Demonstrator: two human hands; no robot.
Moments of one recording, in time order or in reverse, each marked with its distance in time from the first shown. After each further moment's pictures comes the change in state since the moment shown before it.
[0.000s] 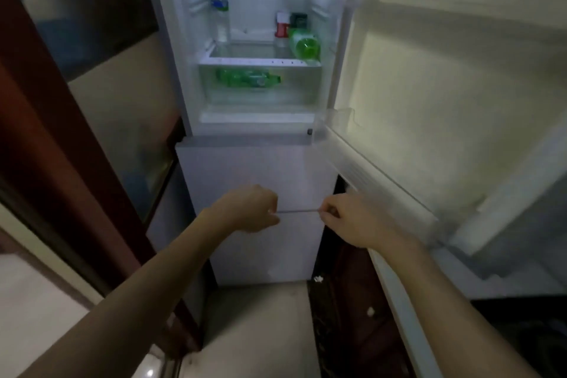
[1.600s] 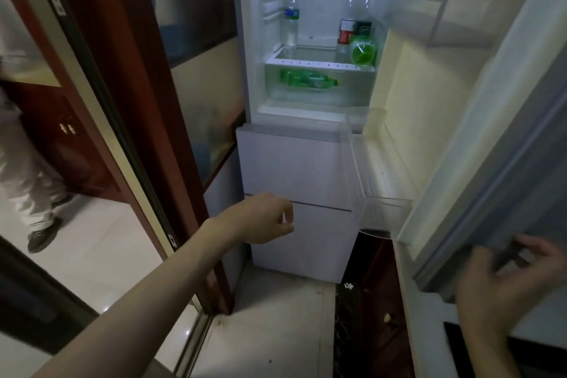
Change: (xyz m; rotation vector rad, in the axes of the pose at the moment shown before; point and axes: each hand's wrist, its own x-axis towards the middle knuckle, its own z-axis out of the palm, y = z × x) left_hand -0.112 0.064 0.019 -0.218 0.082 -0.122; right_hand -0.116 -0.012 -0.050 0.488 1.403 0.032
